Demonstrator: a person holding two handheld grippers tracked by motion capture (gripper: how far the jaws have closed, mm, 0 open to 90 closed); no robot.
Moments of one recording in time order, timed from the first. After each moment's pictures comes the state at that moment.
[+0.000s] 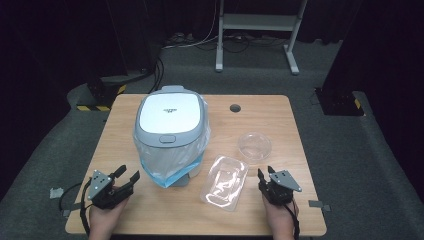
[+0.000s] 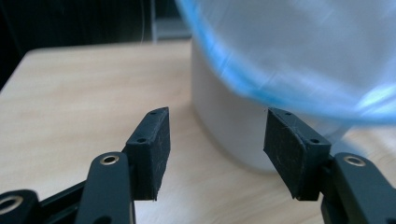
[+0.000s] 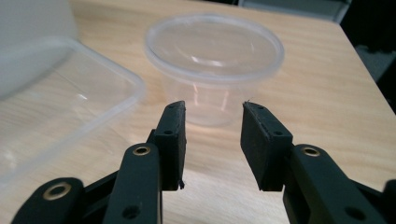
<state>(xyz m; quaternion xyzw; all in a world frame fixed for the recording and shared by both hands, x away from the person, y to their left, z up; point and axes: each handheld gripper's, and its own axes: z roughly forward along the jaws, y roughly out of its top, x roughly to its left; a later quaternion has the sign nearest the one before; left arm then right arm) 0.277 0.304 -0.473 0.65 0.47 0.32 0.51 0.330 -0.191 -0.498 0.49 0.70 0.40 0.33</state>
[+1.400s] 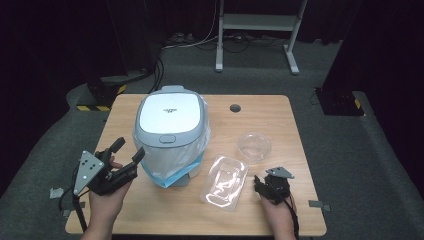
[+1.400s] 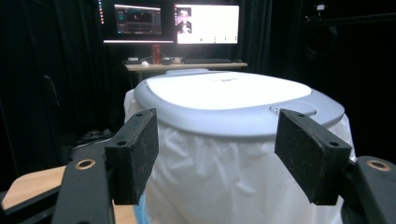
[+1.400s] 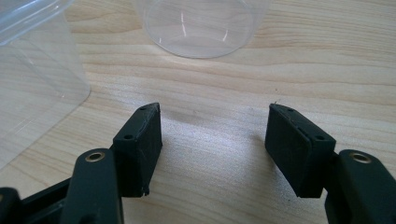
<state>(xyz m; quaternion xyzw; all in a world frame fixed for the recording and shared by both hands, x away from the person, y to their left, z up) 0.277 0.262 -0.364 0.60 0.40 0.38 0.58 0.356 -0.194 -0.524 0.54 0.74 0.31 0.25</state>
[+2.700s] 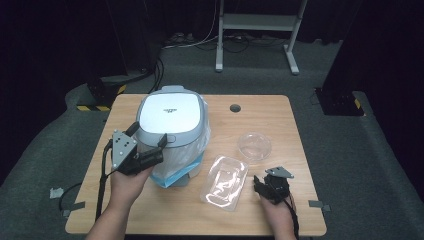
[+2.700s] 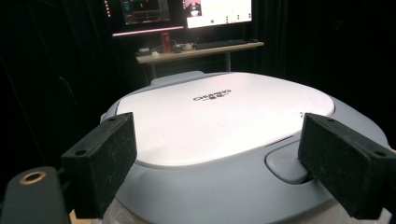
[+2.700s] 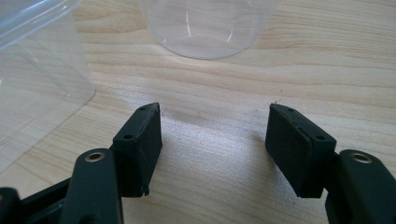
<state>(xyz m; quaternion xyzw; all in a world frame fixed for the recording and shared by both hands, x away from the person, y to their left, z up) 0.319 0.211 -0.346 0.63 0.40 0.41 0.52 0.356 -0.193 -0.524 0.54 0.74 0.31 0.25</state>
